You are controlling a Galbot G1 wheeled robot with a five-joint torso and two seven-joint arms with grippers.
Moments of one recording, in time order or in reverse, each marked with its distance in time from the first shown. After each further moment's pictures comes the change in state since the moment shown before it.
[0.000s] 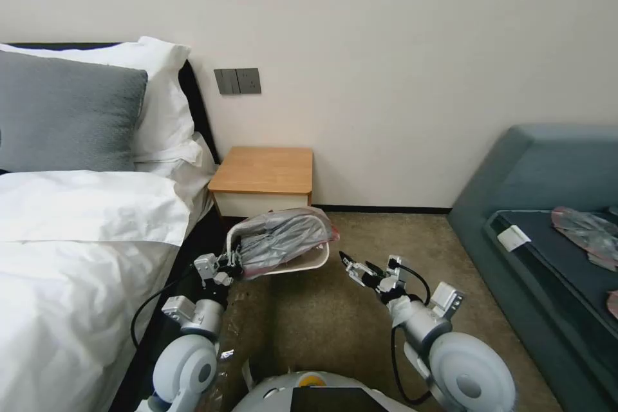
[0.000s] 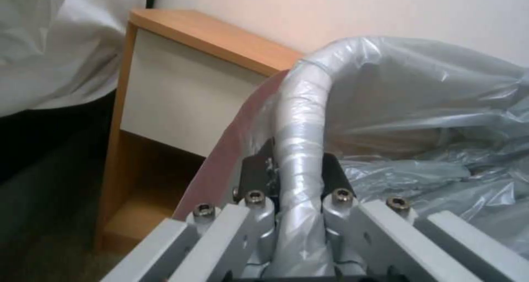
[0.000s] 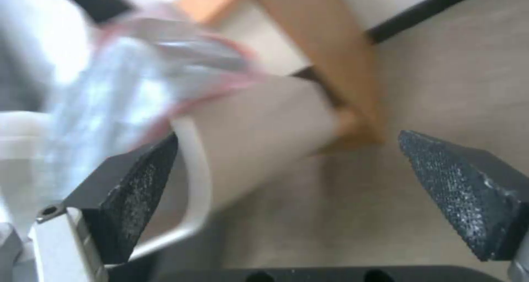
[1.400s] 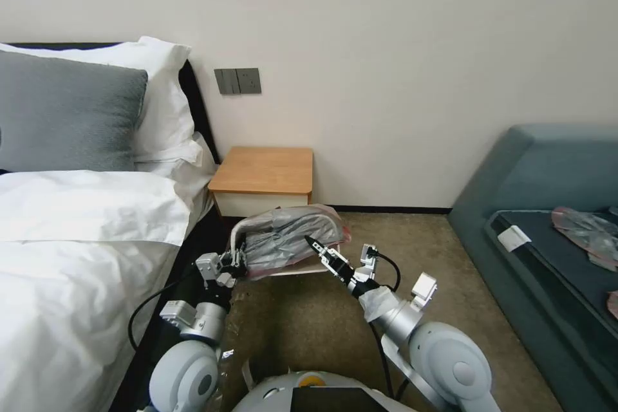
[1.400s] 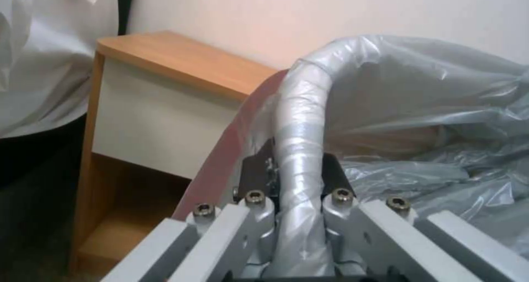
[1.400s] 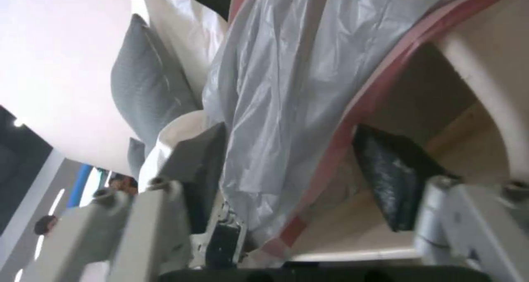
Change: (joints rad) left arm 0.035 0.001 0.023 -0.081 0.040 0.000 0.013; right arm 0.096 0.064 -0.123 -0.002 0.284 0.016 -0.038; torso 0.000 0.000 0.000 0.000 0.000
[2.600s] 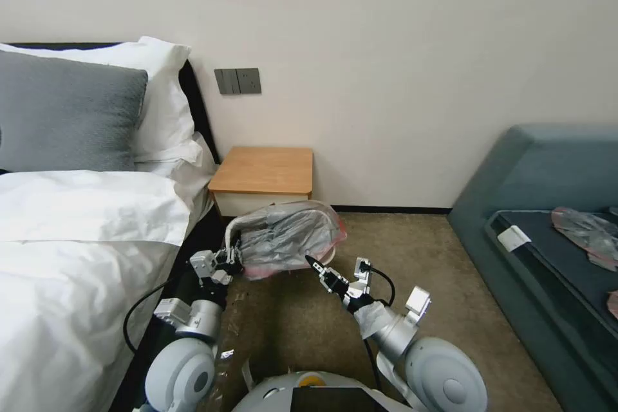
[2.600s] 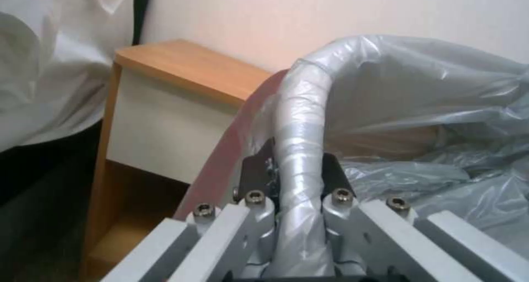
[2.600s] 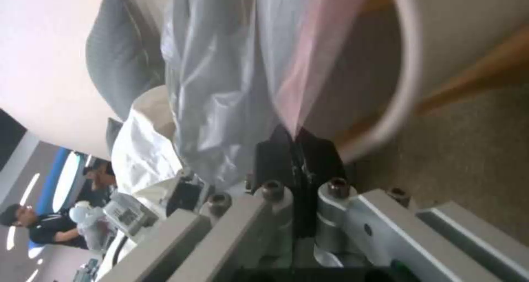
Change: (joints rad) left arm -0.012 -0.003 -0.028 -0.004 -0.025 0.006 -0.021; right arm -0.086 0.001 -0.038 0.000 -0.136 -0.011 -0.059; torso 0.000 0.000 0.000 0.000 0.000
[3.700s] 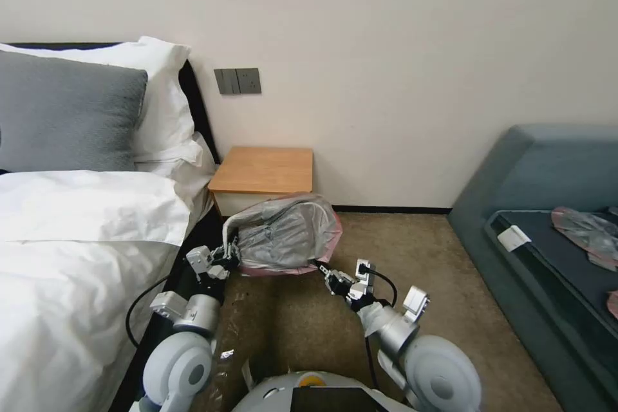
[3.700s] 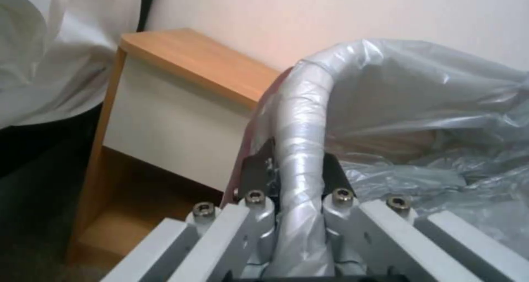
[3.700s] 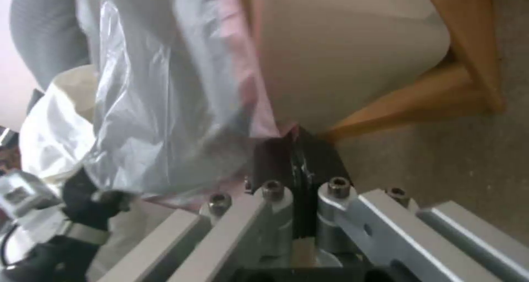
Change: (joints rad) left arm -0.027 -0.002 -0.019 -0.009 -0.108 0.039 -0.026; right arm 0.011 -0.005 0.019 -0.046 -0.238 -0.026 -0.052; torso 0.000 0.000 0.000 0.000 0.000
